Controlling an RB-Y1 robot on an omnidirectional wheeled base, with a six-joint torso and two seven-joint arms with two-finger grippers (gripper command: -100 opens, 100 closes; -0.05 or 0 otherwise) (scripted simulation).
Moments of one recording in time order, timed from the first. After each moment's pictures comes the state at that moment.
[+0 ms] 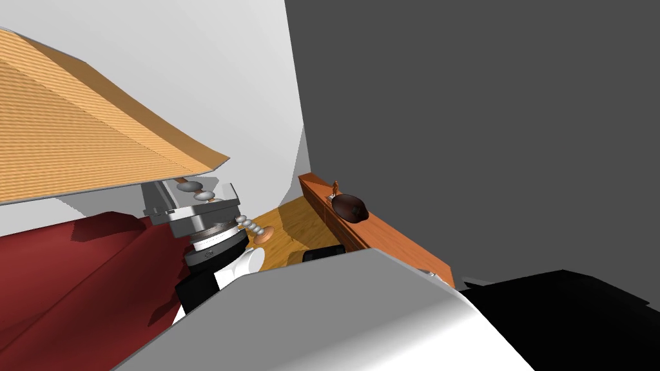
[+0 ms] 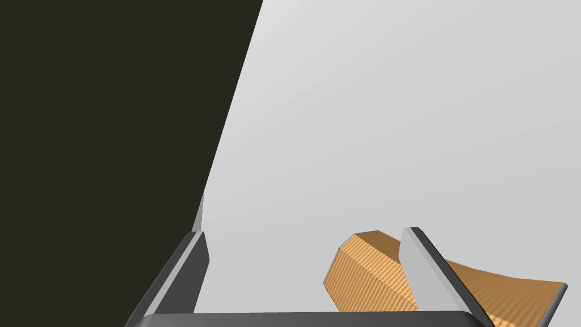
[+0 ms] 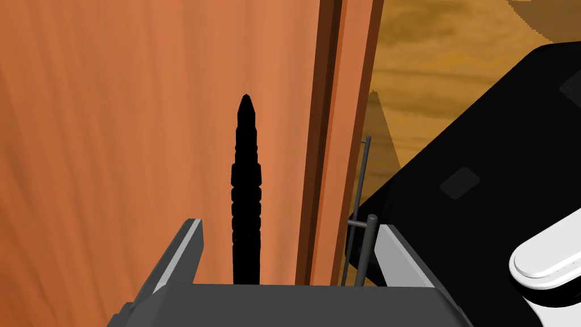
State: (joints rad) left arm 0.52 -0.05 0.08 -2.39 0.11 -0.60 0.07; right arm 0.20 -0.90 1.12 -0.85 0.37 0.15 0.57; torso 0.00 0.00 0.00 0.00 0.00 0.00
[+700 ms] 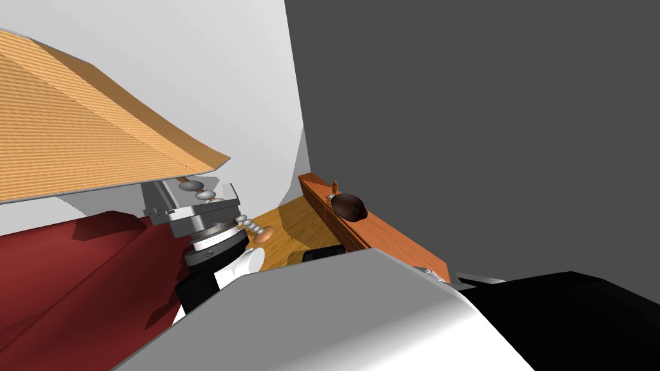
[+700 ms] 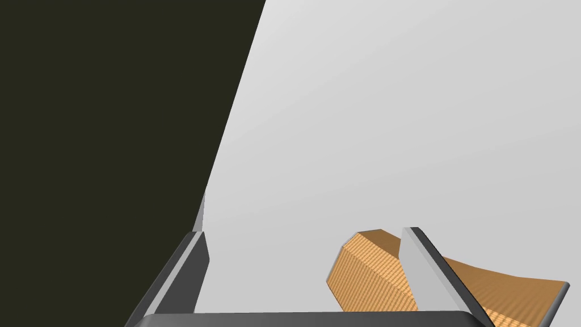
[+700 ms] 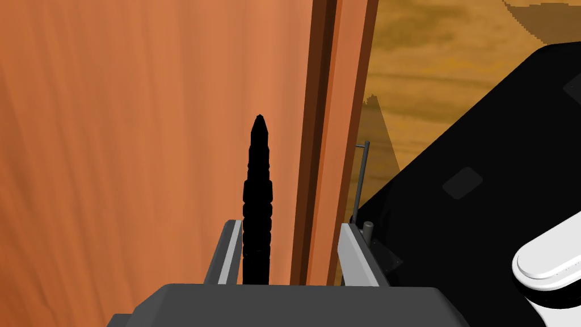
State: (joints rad) left arm 0.52 -0.05 0.08 -2.39 0.11 -0.60 0.07; right arm 0.16 -0.91 1.18 -0.84 0.34 0.16 0.54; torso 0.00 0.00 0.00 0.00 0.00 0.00
